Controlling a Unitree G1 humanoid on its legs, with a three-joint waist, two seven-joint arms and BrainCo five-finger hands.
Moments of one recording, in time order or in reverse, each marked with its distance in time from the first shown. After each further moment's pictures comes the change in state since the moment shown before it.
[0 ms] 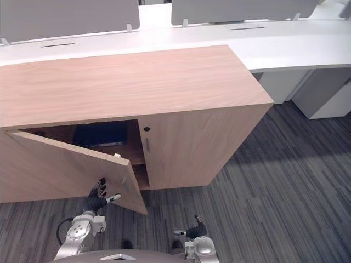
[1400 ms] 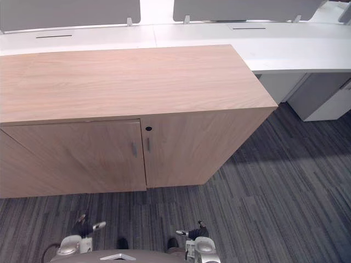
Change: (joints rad) left arm -0.034 0.037 0.126 0.541 0.028 0.020 -0.004; right arm -0.103 0.002 -0.093 0.178 0.077 0.018 -0.029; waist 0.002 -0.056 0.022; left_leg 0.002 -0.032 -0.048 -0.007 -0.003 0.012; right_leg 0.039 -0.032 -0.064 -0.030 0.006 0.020
